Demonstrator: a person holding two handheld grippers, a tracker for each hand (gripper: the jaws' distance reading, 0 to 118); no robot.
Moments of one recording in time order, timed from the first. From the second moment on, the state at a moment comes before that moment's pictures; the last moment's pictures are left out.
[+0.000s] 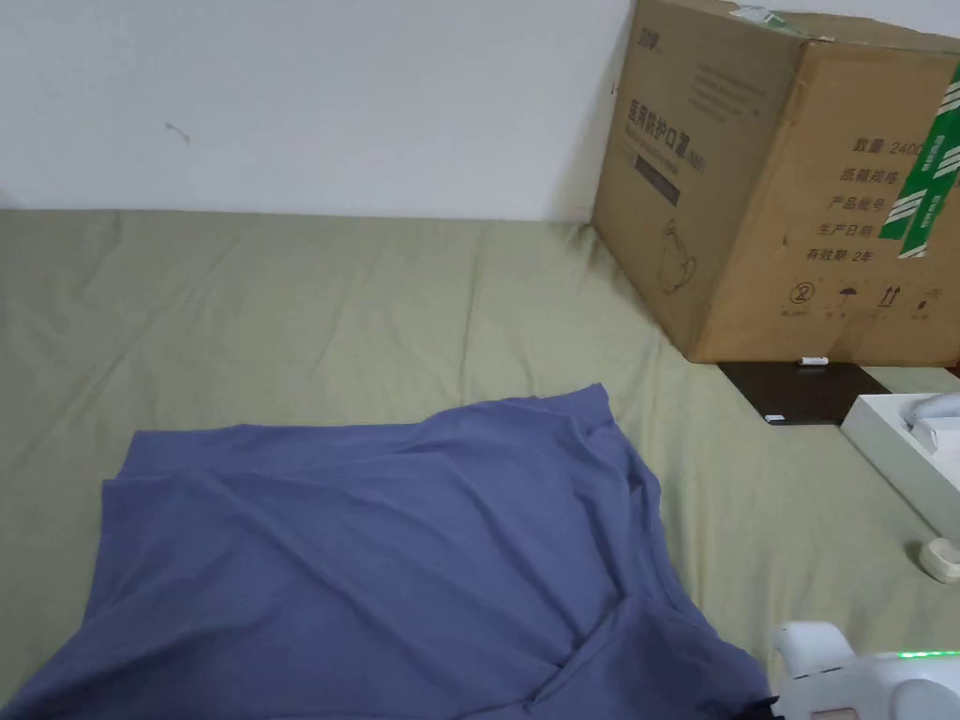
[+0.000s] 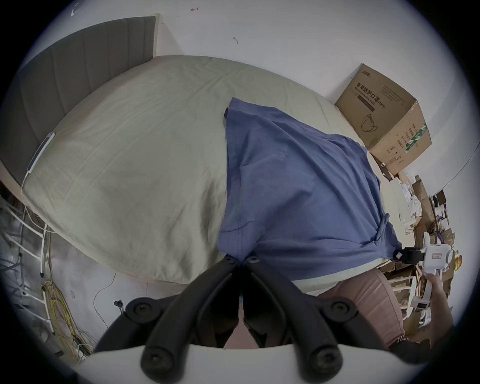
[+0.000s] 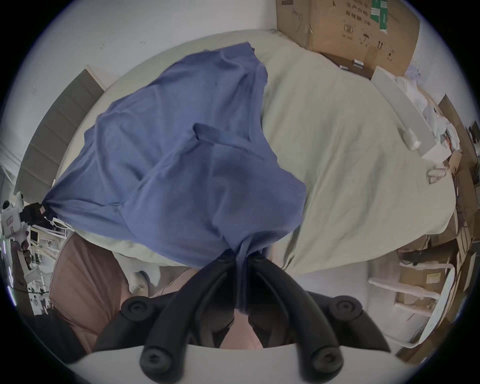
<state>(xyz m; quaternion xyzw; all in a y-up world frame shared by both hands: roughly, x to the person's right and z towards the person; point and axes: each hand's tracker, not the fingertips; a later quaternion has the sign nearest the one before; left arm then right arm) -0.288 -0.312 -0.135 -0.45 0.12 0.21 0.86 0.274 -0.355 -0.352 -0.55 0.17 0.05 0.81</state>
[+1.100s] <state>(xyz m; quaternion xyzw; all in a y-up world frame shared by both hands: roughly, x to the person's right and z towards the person) -0.385 -0.318 -0.317 -0.46 0.10 0.35 0.81 0.232 -0.288 -0.546 -0.58 0.13 -0.09 0.80</state>
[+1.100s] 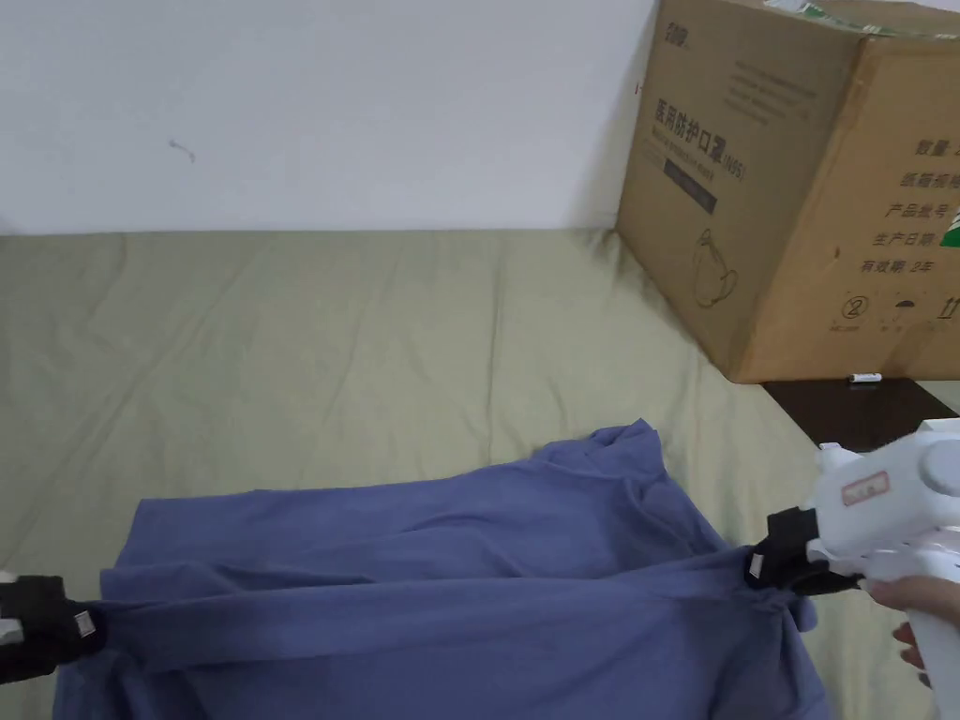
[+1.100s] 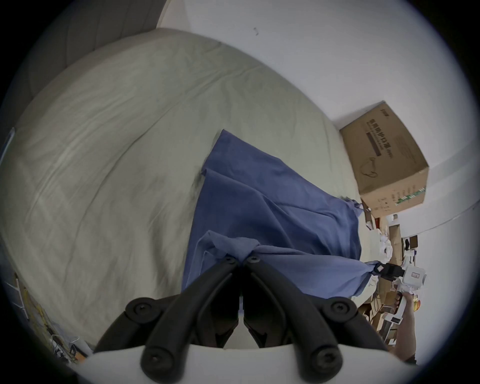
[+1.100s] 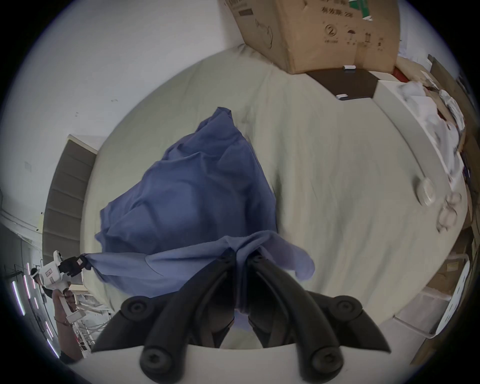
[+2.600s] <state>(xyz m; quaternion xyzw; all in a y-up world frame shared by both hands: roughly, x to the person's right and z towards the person) -0.355 -0.398 -0.274 -0.50 0.17 0.15 0.84 0.193 -0.214 -0.339 -0.28 0.23 -0.08 0.93</state>
